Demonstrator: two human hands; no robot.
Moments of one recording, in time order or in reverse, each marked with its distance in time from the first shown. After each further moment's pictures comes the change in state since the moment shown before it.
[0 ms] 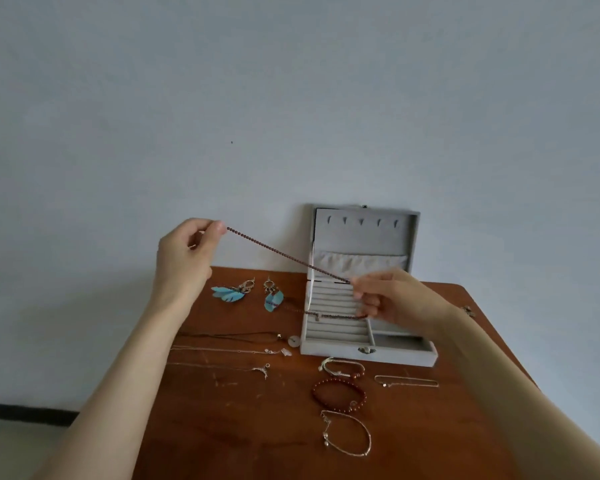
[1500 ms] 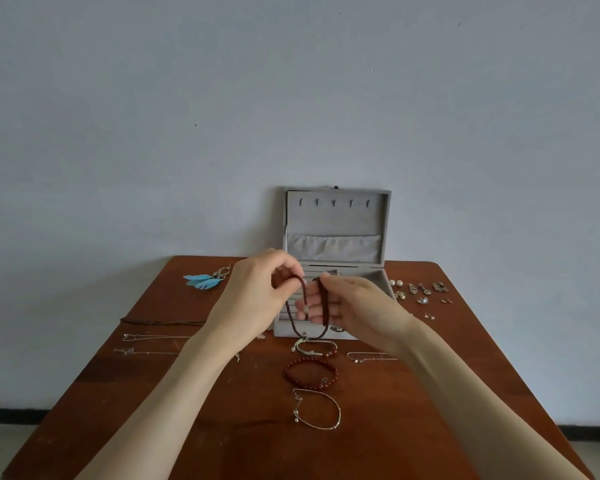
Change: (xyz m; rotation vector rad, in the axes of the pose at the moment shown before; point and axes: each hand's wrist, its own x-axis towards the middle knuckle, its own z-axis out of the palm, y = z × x) left_hand -0.078 0.028 0.067 0.345 -0.460 0.337; right_hand -0.019 0.029 0.023 0.167 -0.021 0.023
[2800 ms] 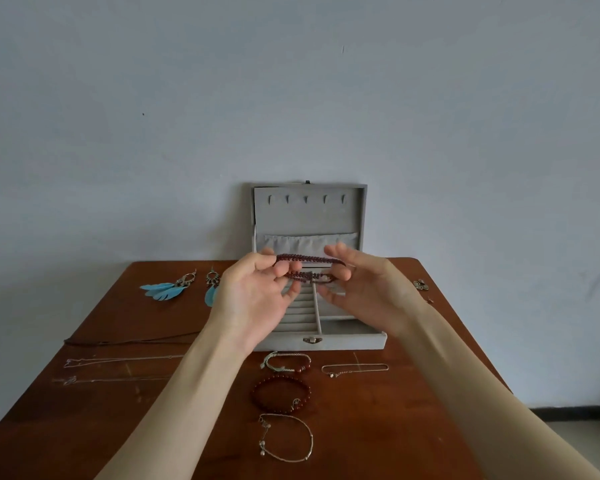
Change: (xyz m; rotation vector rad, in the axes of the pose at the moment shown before) left_hand 0.036 0.000 0.059 -1.667 -0.036 -0.680; right_hand 0.009 -0.017 -0.057 0.399 0.094 -0.069
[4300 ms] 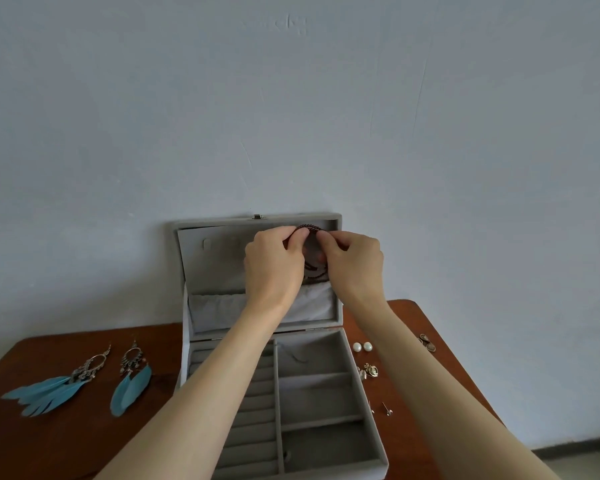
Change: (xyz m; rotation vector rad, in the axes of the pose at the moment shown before) left_hand 0.185 -0.037 0.047 1.307 0.253 0.646; right_hand 0.129 -0.042 -0.064 -0.870 0.757 -0.497
